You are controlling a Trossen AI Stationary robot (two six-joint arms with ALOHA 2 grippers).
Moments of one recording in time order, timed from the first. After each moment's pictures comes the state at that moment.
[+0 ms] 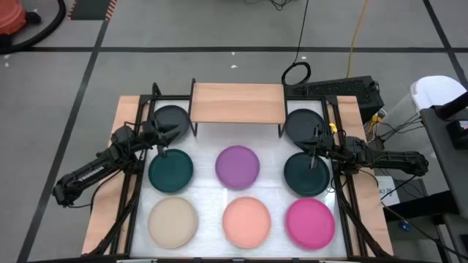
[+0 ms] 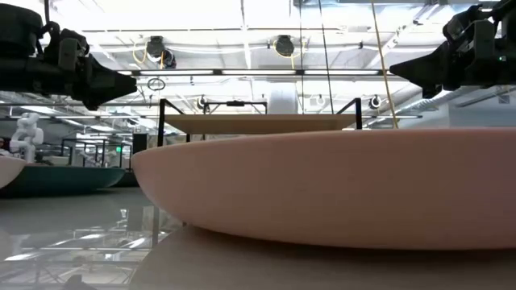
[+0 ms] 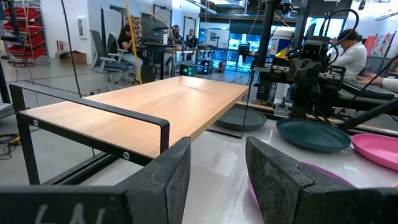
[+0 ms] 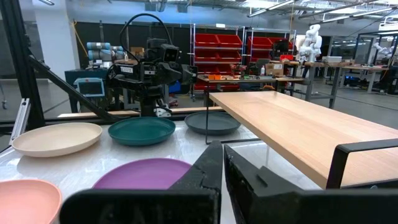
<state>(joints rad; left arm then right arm) 0.61 0.01 0.01 0.06 0.26 -0.08 -0.07 0.06 0.01 0.13 0.16 -0.02</state>
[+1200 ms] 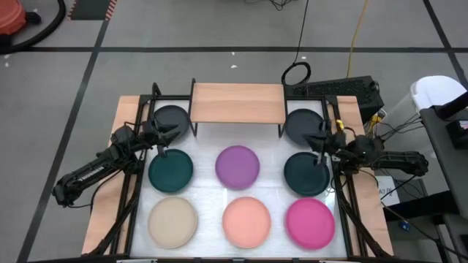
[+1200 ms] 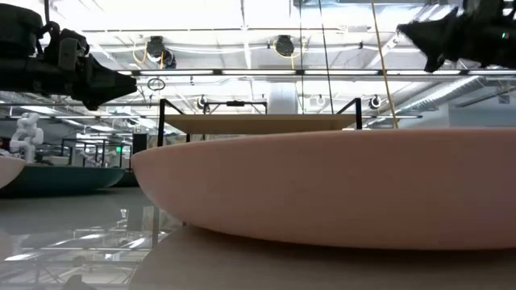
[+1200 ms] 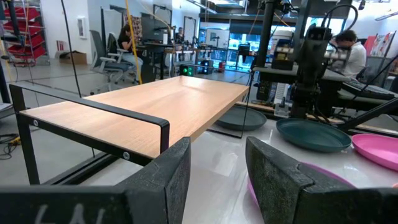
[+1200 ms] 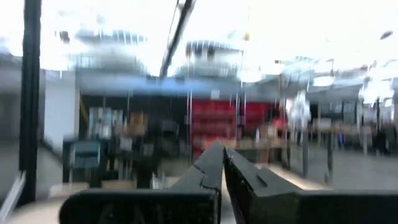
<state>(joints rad) 0.61 0.01 0.01 0.06 0.26 -0.08 -0.07 0.06 0.01 0.46 0.16 -0.07</state>
